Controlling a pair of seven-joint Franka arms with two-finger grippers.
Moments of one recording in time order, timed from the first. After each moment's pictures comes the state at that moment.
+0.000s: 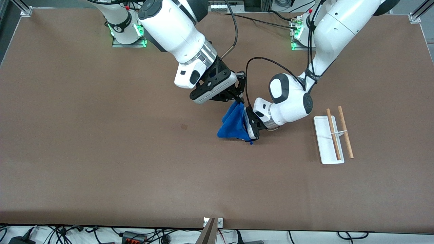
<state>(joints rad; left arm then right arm) -0.06 0.67 -0.53 -1.82 -0.75 2.71 1.37 0.46 0.52 0.38 -1.27 0.10 2.39 0.43</state>
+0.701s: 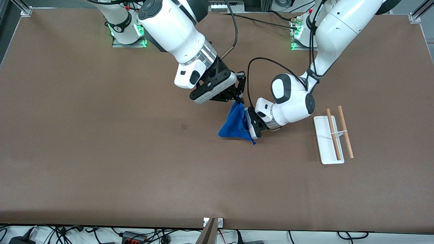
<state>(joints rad) -0.01 0.64 -0.53 -1.84 -0.75 2.63 1.37 0.46 0.52 0.38 -1.27 0.10 2.39 0.43</state>
